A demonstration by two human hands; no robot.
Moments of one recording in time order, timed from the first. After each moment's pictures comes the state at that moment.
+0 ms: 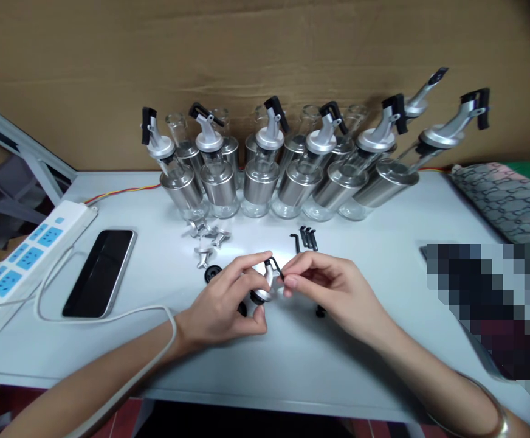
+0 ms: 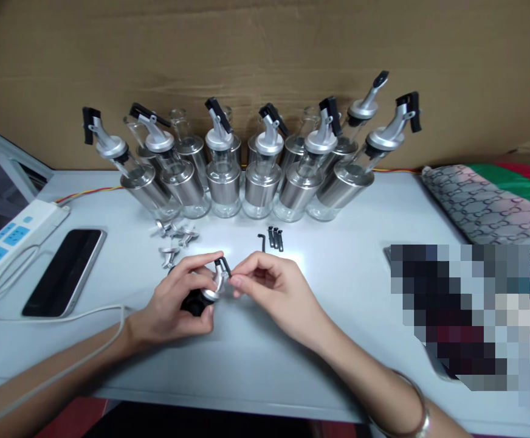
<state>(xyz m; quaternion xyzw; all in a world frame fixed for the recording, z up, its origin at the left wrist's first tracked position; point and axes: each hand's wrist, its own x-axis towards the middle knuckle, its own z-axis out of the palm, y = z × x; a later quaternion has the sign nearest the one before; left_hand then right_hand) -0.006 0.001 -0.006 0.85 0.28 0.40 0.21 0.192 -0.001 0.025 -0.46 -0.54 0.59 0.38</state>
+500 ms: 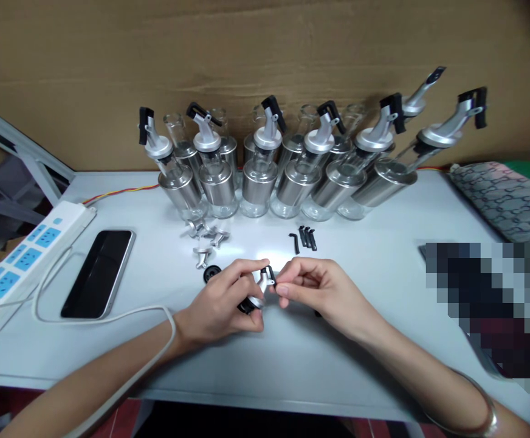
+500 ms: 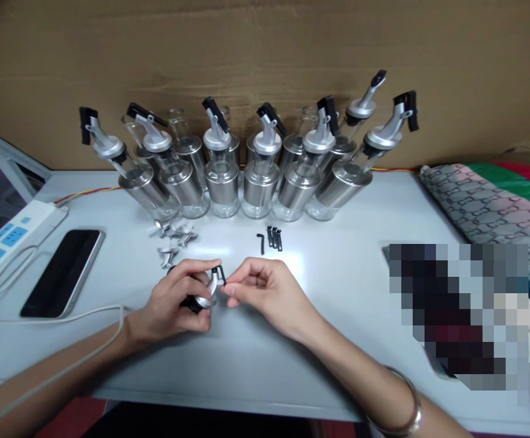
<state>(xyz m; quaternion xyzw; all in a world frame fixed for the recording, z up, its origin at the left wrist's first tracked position) -0.008 0.004 -0.011 0.85 0.25 0.42 0.20 0.186 0.002 0.025 -0.47 -0.41 0.70 0.34</state>
